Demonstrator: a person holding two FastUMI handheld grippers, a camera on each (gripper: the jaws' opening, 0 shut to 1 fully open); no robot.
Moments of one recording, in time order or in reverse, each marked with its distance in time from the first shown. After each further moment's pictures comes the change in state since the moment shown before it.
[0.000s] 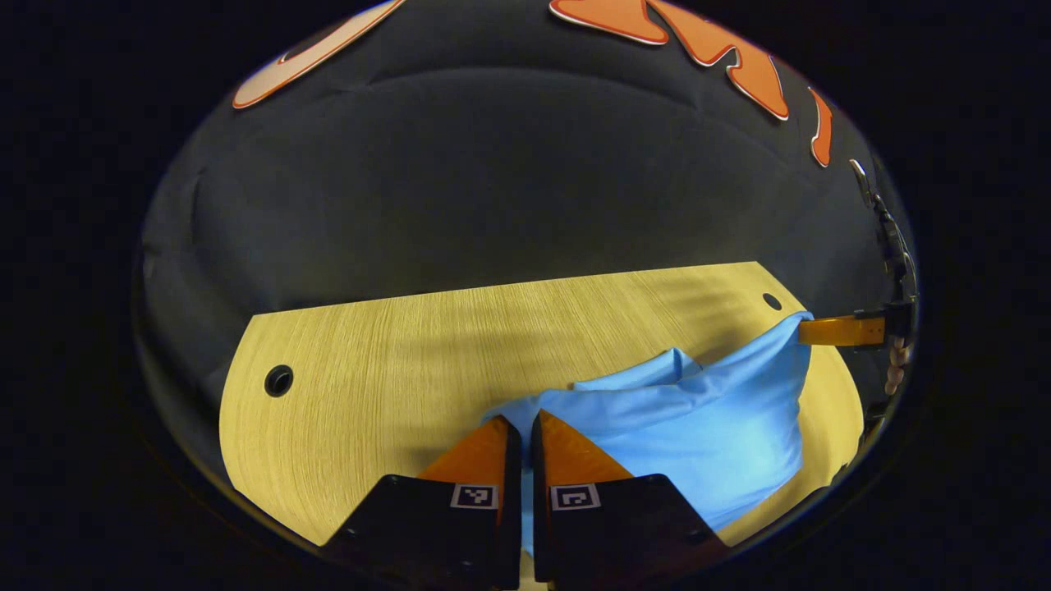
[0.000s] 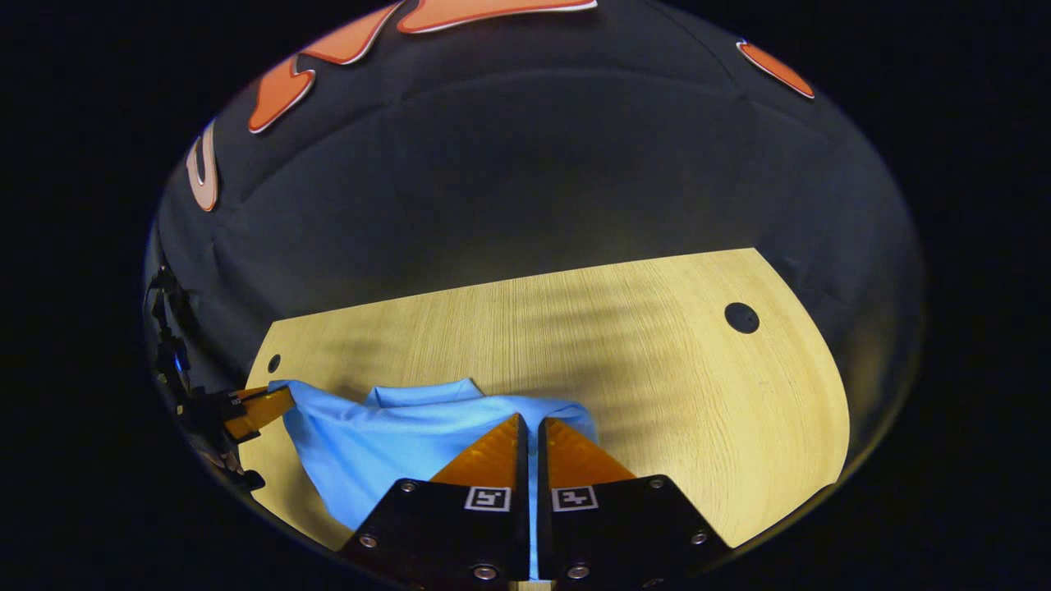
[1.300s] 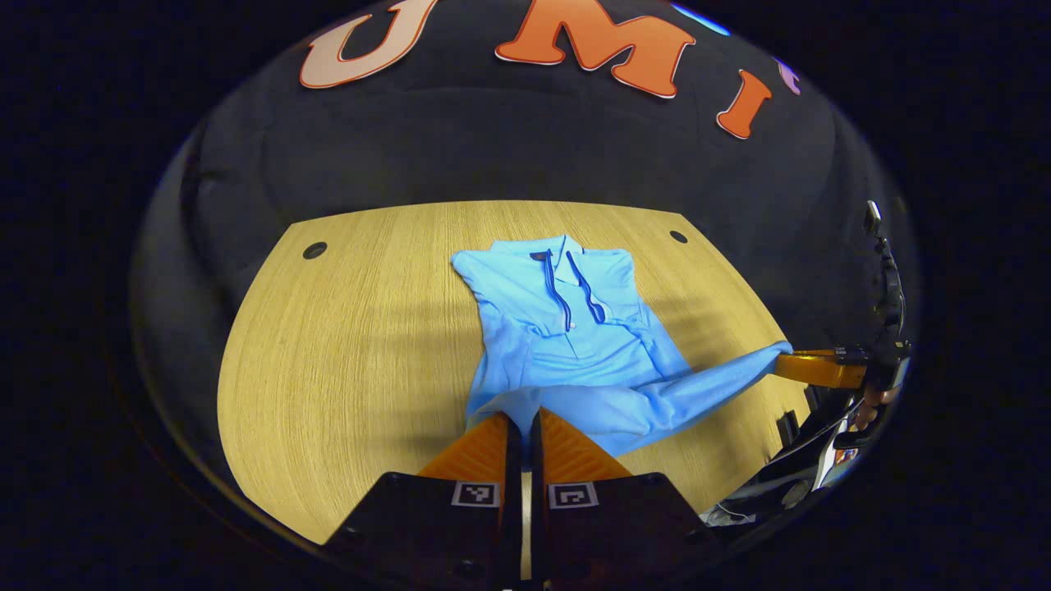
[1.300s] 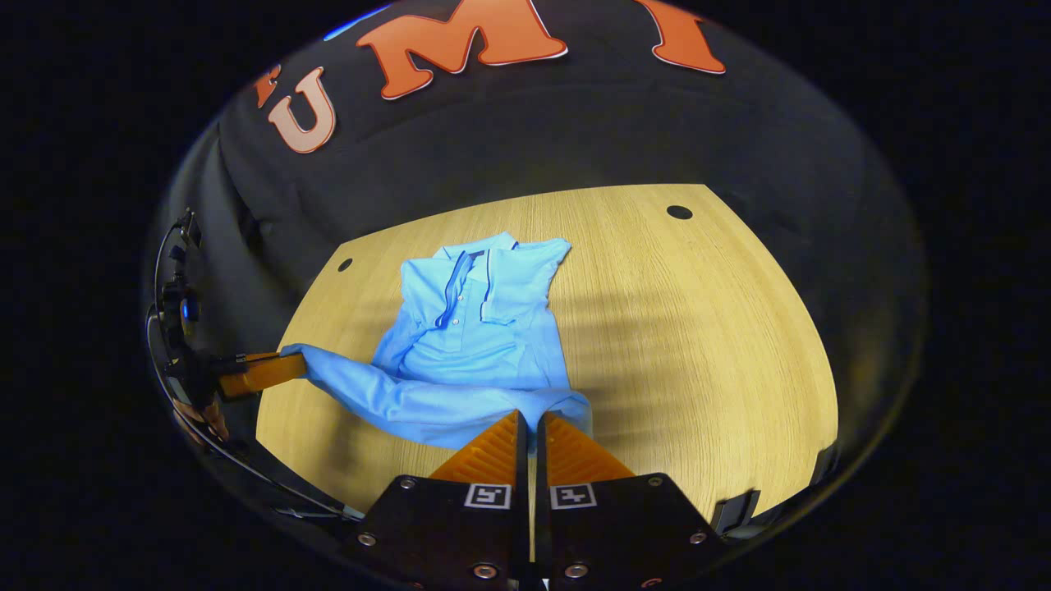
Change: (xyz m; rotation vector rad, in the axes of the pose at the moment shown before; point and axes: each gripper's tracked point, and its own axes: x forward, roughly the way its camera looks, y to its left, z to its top) left arm -0.232 -0.100 -0.145 -0.055 0.107 -0.069; right arm -0.229 -0.021 -0.193 -0.053 0.069 0.073
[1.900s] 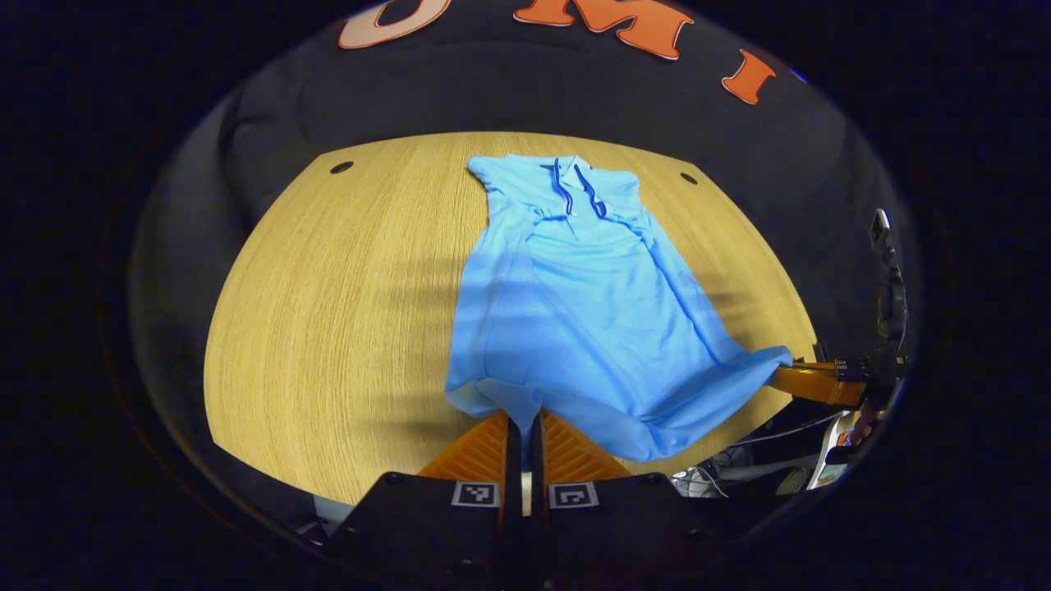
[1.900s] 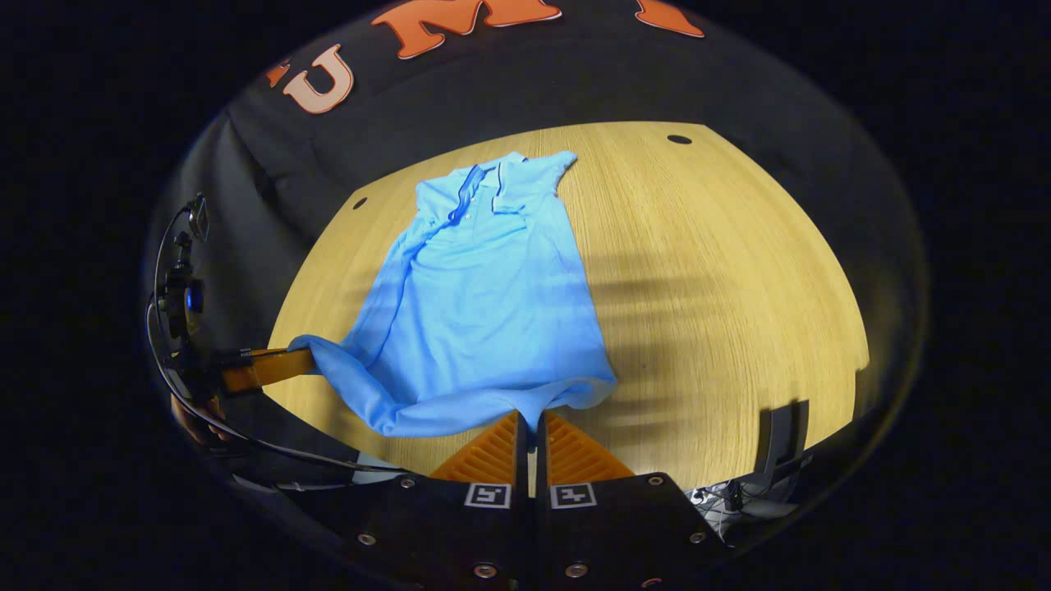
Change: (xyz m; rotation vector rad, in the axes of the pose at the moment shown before) left arm -0.056 -0.030 -0.138 -0.083 0.156 0.044; right arm -0.037 0.002 -0.131 0.001 0.137 0.057
